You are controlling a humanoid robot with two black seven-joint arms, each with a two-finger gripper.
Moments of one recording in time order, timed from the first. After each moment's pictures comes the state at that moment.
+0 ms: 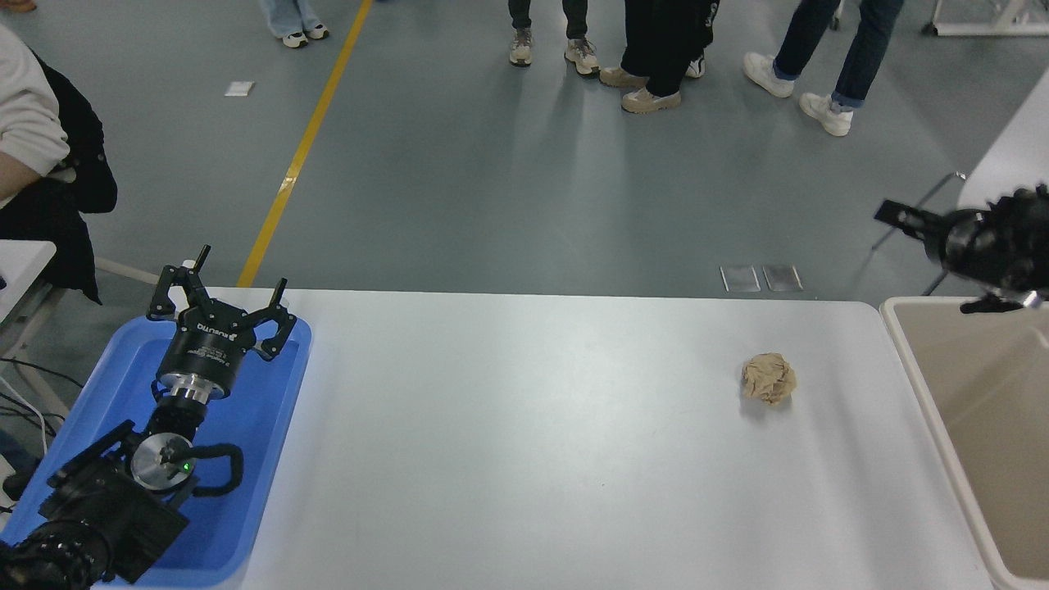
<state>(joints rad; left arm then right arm) -0.60 0.23 -0.89 -0.31 -0.14 -0.79 -0.36 1.61 -0.43 -1.09 0.82 -0.14 0.04 -0.13</state>
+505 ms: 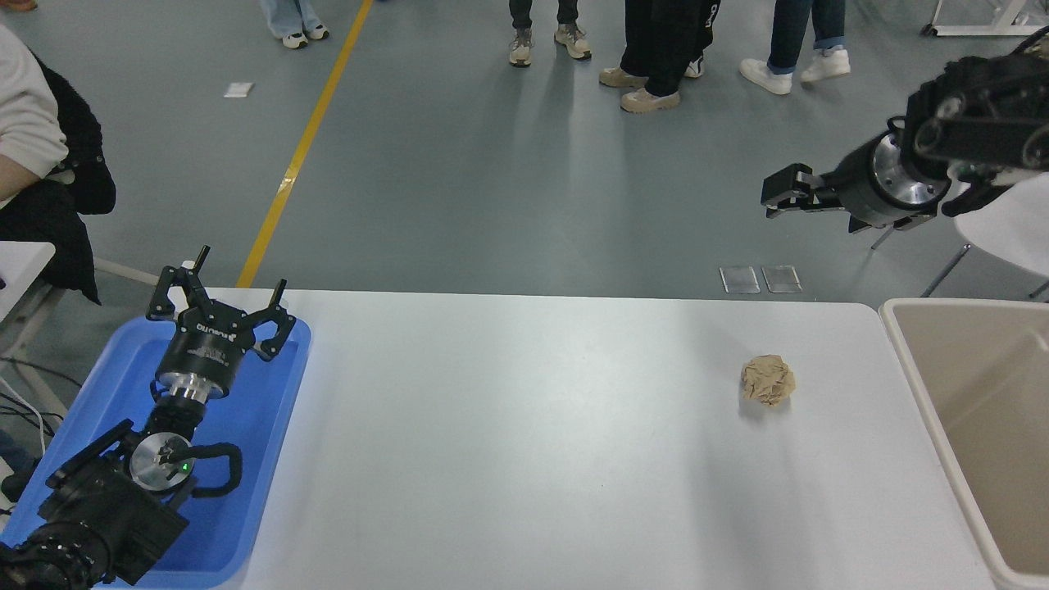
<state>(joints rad) -0.60 0.23 -0.89 -0.31 -0.14 -0.79 -0.36 2.02 -0.40 -1.14 1.13 -0.17 0.56 -0.13</state>
